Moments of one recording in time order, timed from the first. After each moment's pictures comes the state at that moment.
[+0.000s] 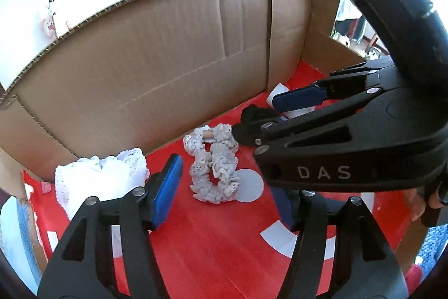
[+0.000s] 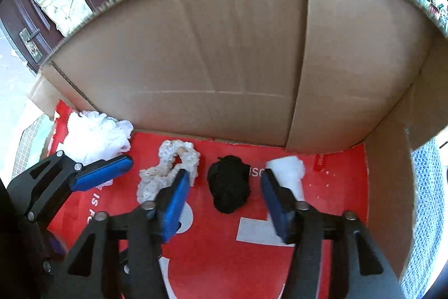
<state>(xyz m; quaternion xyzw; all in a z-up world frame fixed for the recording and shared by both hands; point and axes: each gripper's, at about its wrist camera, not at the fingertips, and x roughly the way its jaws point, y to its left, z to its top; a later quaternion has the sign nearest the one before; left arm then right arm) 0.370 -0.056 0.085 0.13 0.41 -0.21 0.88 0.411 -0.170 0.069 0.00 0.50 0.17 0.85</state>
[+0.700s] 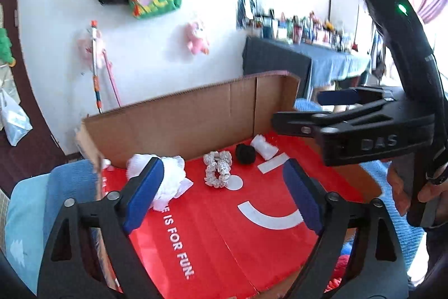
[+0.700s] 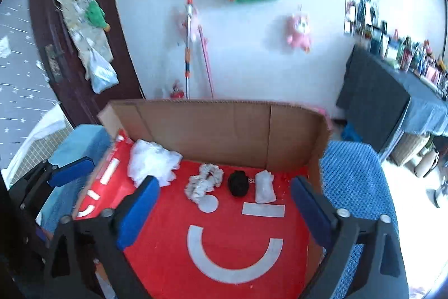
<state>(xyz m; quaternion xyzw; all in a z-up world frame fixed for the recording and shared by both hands) 0.240 -0.006 0.184 0.05 0.28 -0.17 0.94 0.286 -0.186 0.181 -0.01 0.34 0.16 0.93</state>
